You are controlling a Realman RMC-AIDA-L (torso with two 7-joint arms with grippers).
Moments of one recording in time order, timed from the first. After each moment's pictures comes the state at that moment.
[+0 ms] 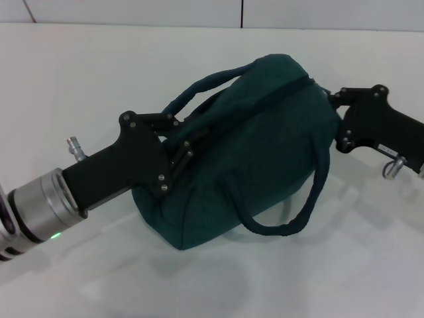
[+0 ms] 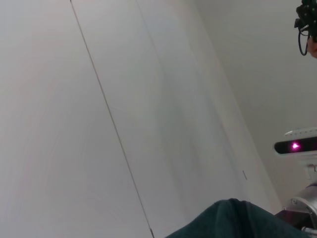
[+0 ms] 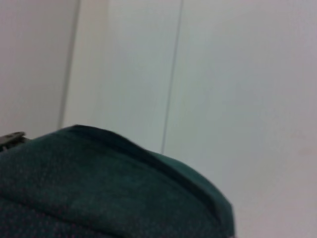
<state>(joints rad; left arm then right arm) -0.39 -2.09 1.00 0.23 1.28 1.72 -0.29 0.46 2.02 -1.61 -0.42 -0.69 -1.21 0.57</state>
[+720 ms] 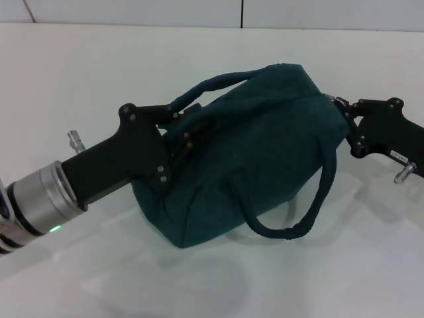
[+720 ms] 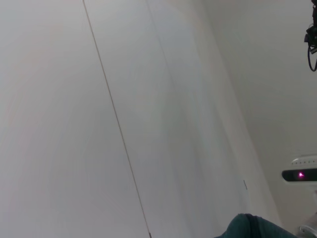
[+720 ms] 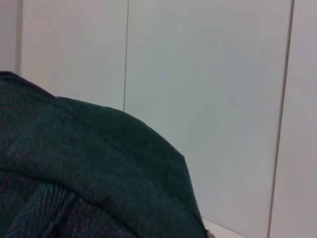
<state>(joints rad) -0.40 -2.08 1.00 0.24 1.27 1.72 -0.37 0.44 2.02 -1.58 -0.39 -0.69 -1.11 0.61</state>
